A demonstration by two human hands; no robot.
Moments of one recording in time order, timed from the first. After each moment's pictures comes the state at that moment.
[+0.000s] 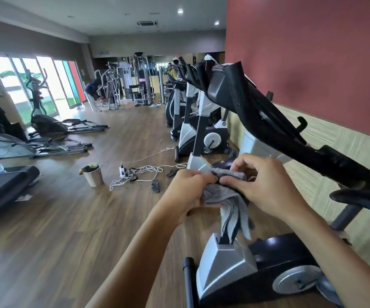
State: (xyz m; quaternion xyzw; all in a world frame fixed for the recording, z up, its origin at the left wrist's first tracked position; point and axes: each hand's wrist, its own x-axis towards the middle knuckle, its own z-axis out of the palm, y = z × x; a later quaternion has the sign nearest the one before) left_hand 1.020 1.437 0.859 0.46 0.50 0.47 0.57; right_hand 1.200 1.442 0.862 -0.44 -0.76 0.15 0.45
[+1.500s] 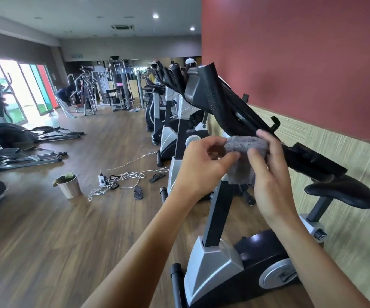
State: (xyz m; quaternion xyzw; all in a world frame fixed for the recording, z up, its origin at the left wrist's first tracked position) left_hand 1.073 1.466 0.881 0.70 0.38 0.55 0.27; right_hand 1.208 1.431 0.854 -0.39 -0.56 0.26 0.68
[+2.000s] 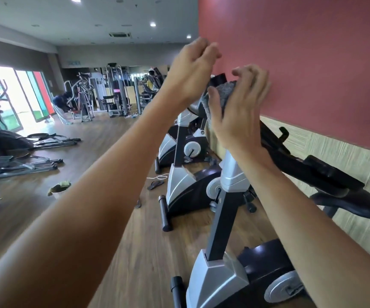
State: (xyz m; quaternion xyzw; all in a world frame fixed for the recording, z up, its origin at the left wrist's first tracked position) left_hand 1.040 1.543 1.036 0.75 0.40 0.52 0.10; right_hand 1.152 1.556 0.953 -0.44 -0.60 -0.22 0.63
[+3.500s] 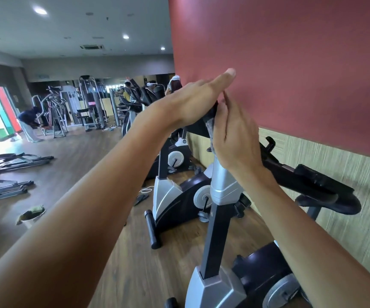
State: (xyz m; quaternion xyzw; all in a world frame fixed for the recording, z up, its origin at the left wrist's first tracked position) left_hand 1.049 1.567 1.041 0.85 0.41 0.29 0.18; right_hand 1.168 1.571 0.942 -0.46 -0.62 -0.20 0.60
